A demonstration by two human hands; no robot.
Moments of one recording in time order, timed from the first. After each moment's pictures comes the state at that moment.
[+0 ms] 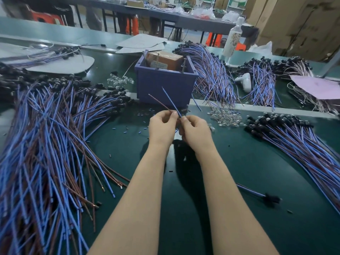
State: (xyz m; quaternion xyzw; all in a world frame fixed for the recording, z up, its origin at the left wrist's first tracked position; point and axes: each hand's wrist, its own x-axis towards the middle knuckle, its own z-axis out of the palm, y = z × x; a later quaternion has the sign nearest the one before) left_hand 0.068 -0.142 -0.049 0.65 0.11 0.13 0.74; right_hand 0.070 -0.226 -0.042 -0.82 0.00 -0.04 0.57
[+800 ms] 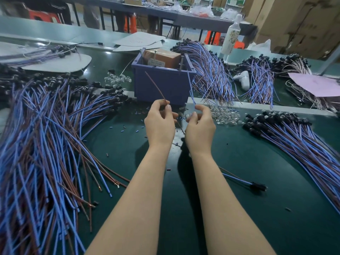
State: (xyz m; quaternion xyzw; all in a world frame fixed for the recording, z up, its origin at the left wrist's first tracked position) left_hand 0.066 -0.145 -0.045 0.71 0.10 0.25 0.66; right_hand 0.069 -0.224 -0.048 -0.82 0.05 -0.24 0.52
